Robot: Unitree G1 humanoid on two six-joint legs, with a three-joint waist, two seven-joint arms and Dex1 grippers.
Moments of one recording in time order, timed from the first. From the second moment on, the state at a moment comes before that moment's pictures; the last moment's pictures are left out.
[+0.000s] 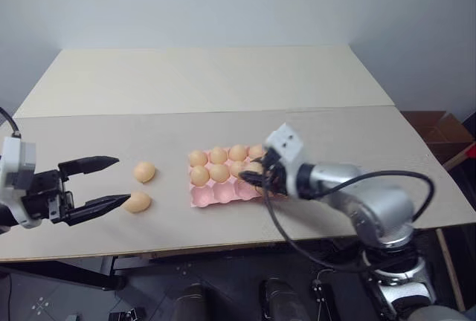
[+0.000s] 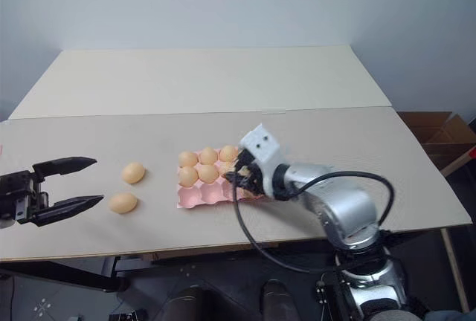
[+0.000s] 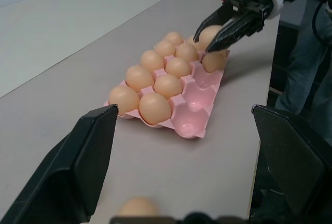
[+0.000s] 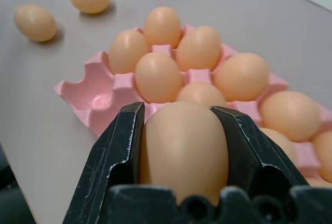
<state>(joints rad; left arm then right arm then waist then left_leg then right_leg) 0.08 0.96 0.62 -0.22 -0.77 0.46 -1.33 -0.57 -0.36 0.21 -0.55 0.37 1.24 0.48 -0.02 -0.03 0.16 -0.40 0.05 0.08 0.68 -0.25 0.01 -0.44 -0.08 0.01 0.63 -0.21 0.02</state>
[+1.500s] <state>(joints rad) 0.14 0.87 0.41 -0.16 -0.47 0.38 -1.10 -0.16 -0.93 -0.32 -0.35 0.49 0.53 1.07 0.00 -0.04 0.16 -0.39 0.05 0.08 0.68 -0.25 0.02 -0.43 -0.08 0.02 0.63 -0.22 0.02</state>
